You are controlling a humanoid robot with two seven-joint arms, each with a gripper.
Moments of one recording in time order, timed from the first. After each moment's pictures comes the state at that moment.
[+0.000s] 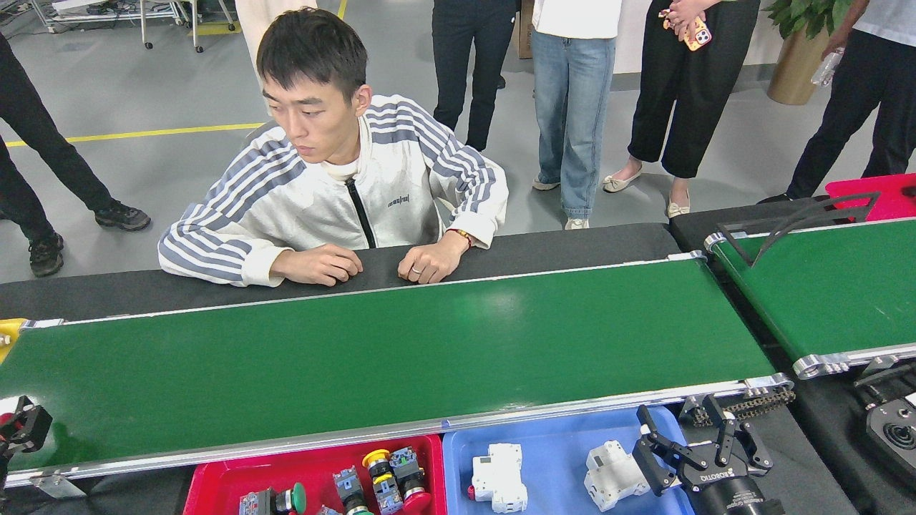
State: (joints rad) left arm -0.29 0.48 0.42 -0.73 -1.35 -0.08 -0.01; right arm 0.13 -0.06 -0.06 -1.60 1.34 -0.22 -0.04
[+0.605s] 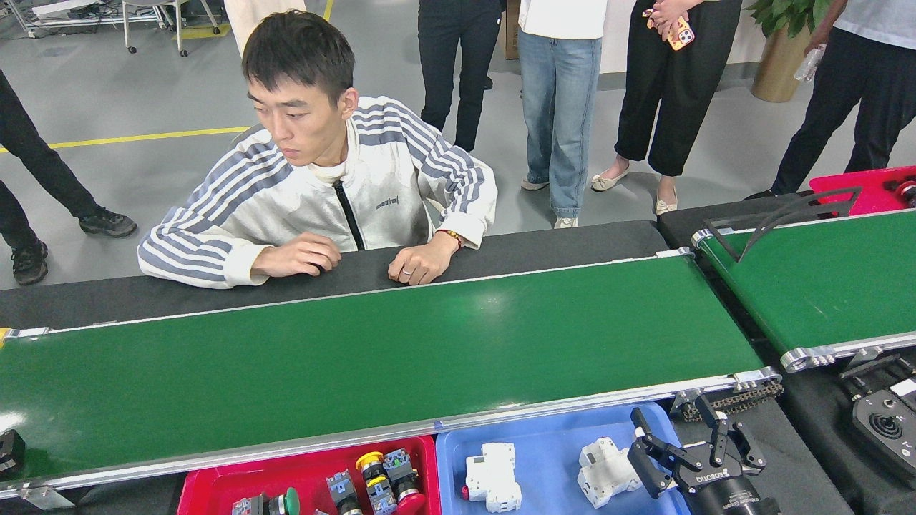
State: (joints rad) left arm -0.31 0.50 0.36 -0.66 -1.34 0.02 -0.02; right arm 0.12 -0.06 -0.06 -1.60 1.34 -0.24 -0.04
